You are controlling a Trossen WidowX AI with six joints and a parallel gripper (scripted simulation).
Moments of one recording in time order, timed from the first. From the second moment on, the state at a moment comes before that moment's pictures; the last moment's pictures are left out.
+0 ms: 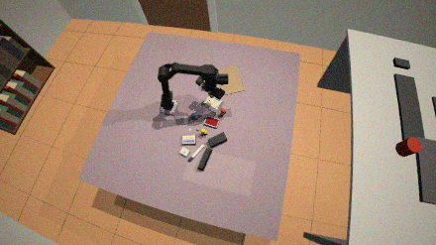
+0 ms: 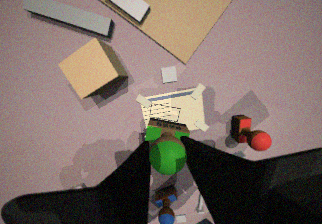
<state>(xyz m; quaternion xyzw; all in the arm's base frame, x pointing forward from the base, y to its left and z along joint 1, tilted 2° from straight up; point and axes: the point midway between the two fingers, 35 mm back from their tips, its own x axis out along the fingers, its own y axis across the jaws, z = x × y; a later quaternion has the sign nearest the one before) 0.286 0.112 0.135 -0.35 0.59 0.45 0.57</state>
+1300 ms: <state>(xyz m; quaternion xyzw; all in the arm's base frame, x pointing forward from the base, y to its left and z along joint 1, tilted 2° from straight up) 0.288 0.114 0.112 -0.36 0.59 0.45 0.57</state>
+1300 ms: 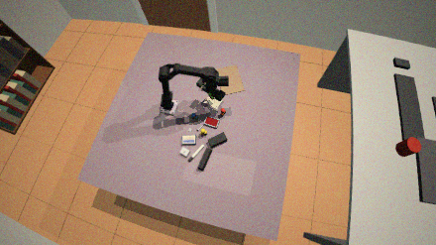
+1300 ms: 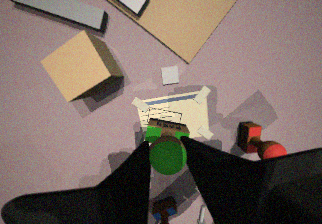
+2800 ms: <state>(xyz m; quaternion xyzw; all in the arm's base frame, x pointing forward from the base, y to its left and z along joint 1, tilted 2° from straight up) 0.287 0.114 0.082 -0.36 0.59 0.45 0.57</state>
